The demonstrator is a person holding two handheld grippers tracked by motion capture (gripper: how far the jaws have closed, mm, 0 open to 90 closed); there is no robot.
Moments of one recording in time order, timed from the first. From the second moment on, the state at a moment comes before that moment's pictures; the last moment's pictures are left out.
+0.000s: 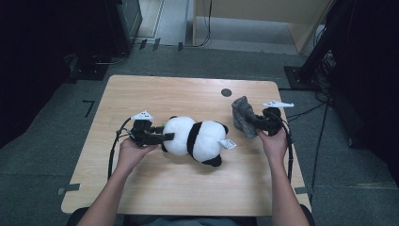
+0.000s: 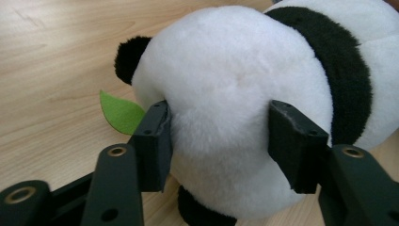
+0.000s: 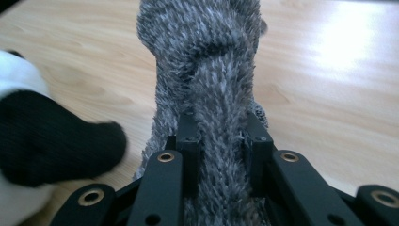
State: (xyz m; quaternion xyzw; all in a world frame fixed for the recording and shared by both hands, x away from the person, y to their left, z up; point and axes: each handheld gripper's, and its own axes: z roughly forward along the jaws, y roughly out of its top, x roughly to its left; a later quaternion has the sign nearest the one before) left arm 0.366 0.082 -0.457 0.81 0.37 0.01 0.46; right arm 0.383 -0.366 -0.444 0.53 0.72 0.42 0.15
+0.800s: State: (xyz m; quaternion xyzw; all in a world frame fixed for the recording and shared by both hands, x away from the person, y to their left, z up) left arm 0.353 0.080 -0.458 0.79 0.38 0.03 0.47; right arm 0.402 -0.285 -0.381 0.42 0.80 0.40 0.15
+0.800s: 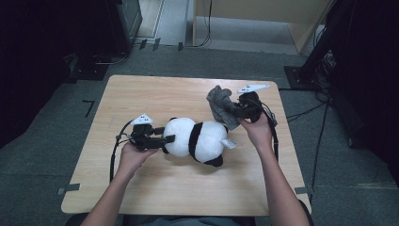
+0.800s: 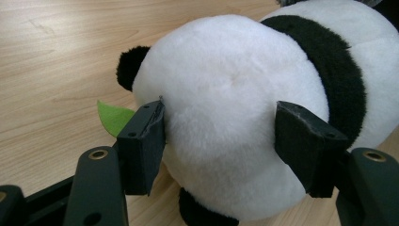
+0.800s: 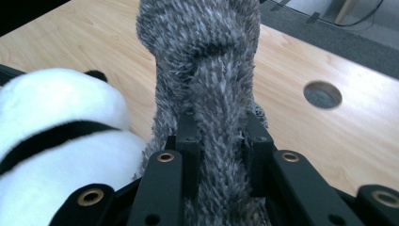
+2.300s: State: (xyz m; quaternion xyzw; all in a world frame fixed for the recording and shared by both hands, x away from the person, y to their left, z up) left arm 0.357 0.078 -0.459 0.79 0.39 0.03 0.48; right arm 0.450 -0.194 -0.399 0.39 0.86 0.31 0.09
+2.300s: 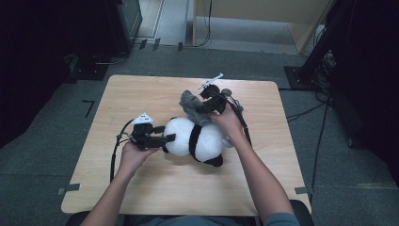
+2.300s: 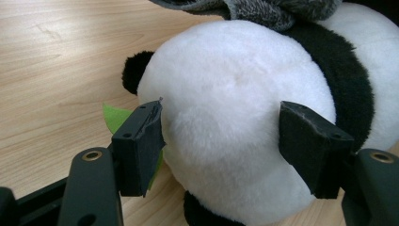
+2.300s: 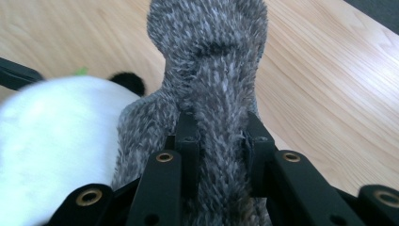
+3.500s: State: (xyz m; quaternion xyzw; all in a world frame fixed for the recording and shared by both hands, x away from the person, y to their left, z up) left arm 0.357 0.078 -0.460 0.78 0.39 0.03 0.48; right arm 0.437 -0.288 -0.401 0.45 0.84 0.28 0.12
